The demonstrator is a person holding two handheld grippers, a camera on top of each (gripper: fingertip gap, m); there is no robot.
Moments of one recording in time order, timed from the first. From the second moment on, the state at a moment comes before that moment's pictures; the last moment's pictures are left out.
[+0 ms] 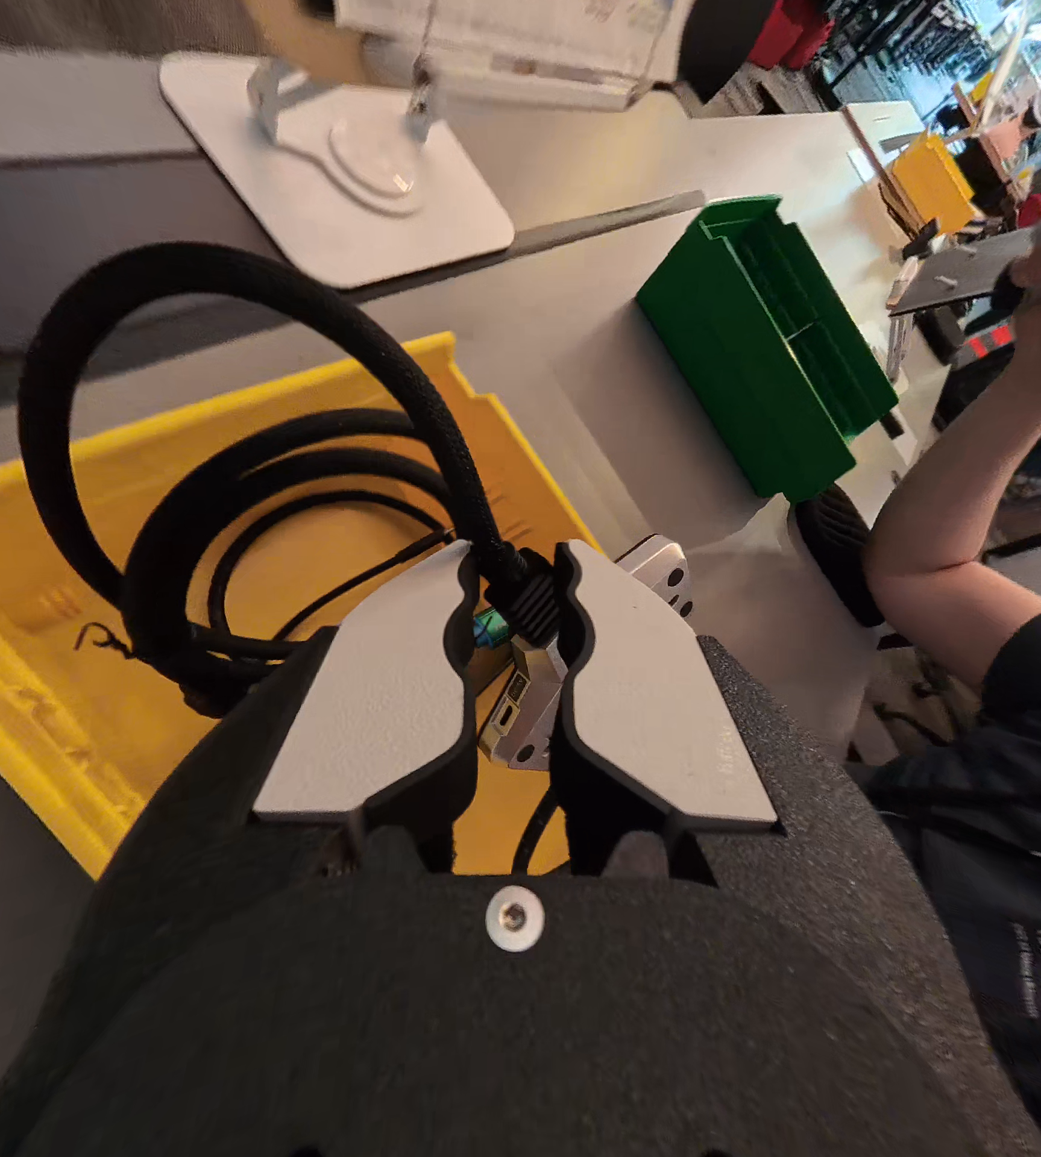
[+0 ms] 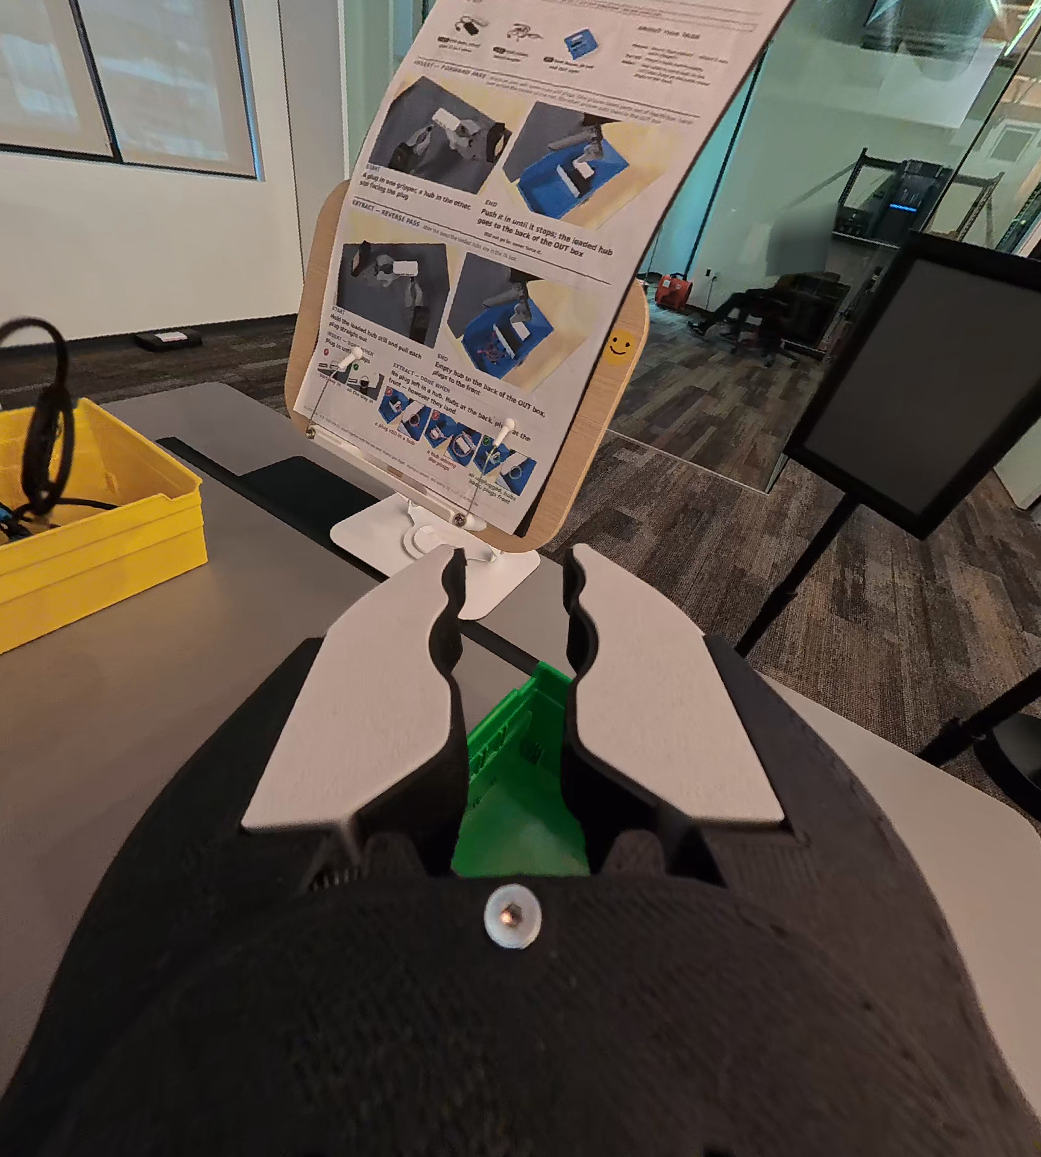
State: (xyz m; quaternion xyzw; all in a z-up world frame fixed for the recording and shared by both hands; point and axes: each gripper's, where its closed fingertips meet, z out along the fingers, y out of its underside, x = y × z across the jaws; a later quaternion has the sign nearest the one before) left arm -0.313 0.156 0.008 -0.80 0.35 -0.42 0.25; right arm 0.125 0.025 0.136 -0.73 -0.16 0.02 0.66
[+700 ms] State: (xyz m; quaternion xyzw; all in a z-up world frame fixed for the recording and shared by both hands) left arm -0.257 0.059 0.169 -0.65 0.40 -0.38 0.51; right arm -0.180 -0.026 0.100 -0.63 -0.40 0.35 0.57
